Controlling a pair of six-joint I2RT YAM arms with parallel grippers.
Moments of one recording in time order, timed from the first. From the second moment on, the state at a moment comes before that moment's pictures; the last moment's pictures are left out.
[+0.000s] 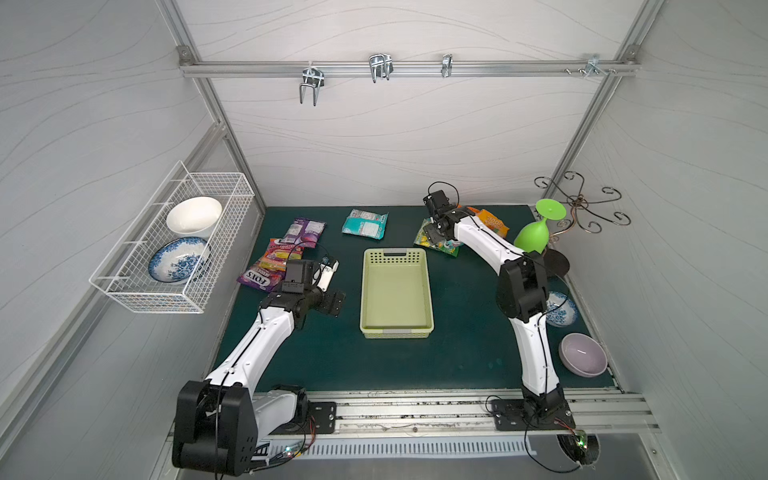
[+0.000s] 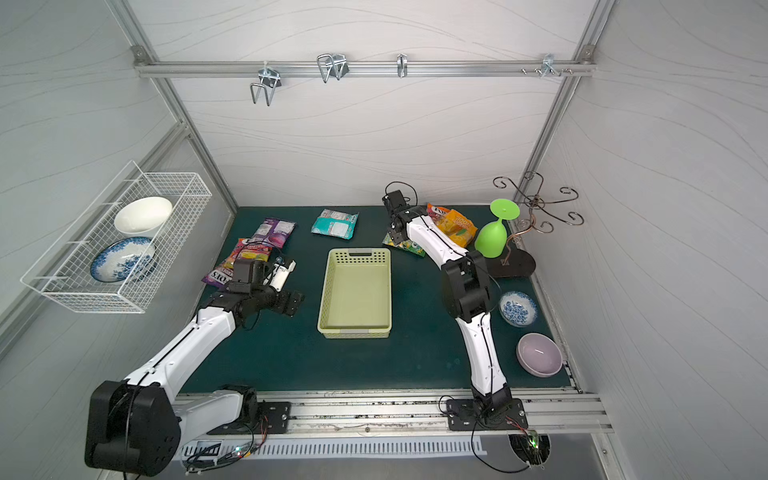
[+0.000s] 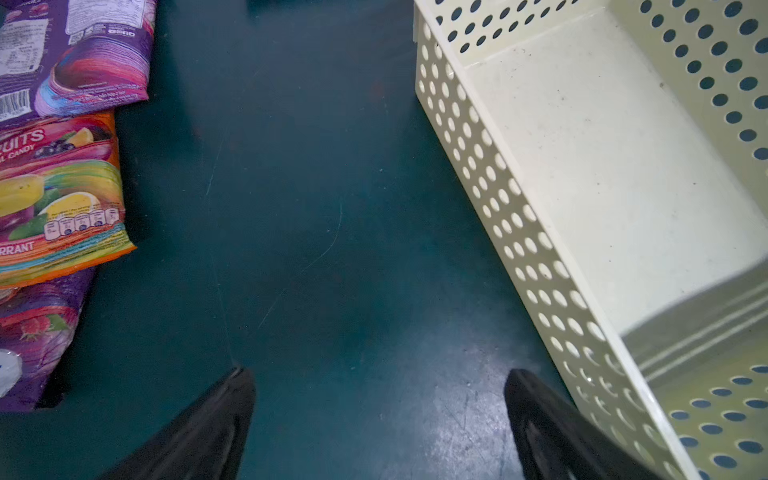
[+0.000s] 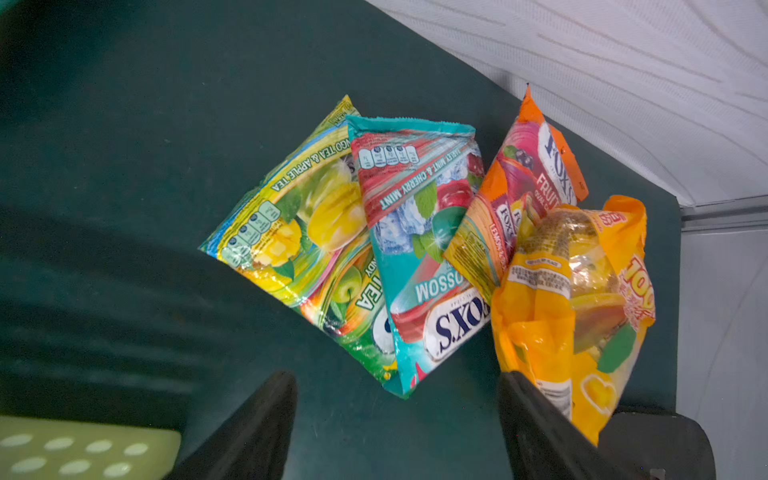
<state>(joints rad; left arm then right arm) -0.09 1.15 0.72 -0.48 0.17 0.25 0.52 2.29 2.08 -0.78 0.41 -0.08</state>
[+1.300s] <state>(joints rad) -0.11 1.16 0.75 -0.48 0.15 0.23 0.48 2.42 2.13 -0.67 0.48 -0.29</state>
